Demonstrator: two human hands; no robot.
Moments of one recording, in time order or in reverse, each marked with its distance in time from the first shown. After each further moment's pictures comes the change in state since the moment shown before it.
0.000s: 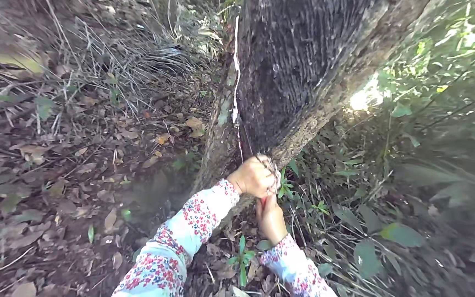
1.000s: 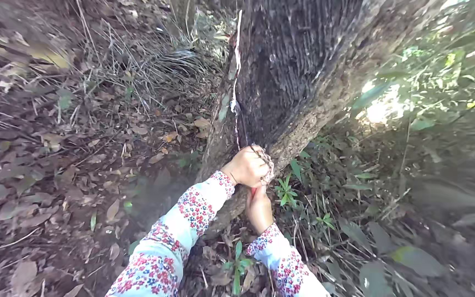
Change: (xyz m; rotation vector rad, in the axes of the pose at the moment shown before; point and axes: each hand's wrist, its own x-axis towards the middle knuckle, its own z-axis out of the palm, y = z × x) left_hand -0.003 -0.015 0.009 0.151 -0.043 0.017; right_hand 0.025 0.002 0.012 0.051 -0.073 0.017
